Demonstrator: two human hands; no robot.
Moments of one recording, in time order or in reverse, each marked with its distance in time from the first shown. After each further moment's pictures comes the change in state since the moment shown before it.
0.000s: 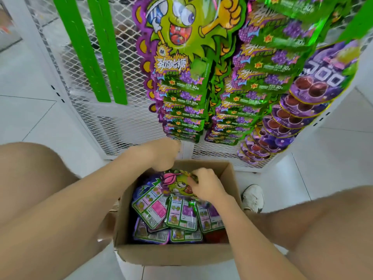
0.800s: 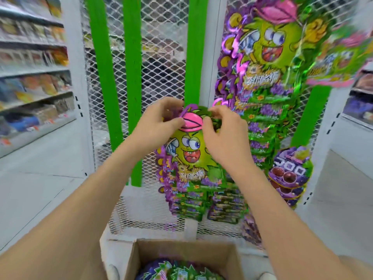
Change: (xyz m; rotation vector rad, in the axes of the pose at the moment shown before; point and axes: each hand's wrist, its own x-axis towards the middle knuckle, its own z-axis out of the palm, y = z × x) left_hand -0.120 0.021 -0.252 -0.846 1.038 0.284; right_hand -0.047 -0.215 -0.305 0.208 0.994 -0.503
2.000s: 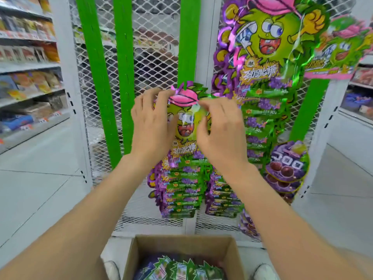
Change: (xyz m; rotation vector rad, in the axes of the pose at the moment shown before) left_hand -0.012 -0.027 0.028 0.655 0.385 0.322; right_hand -0.009 0.018 0.014 -0.234 0.204 -0.392
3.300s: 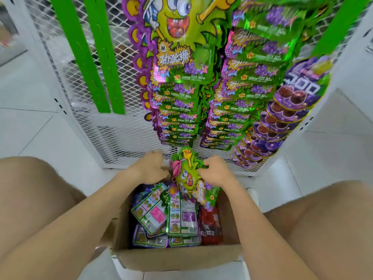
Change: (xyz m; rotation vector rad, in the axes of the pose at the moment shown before) left_hand -0.238 -0.052 0.070 0.020 -1.388 -0.430; right_hand -0.284 0.054 0.039 0.099 -1.267 0.925
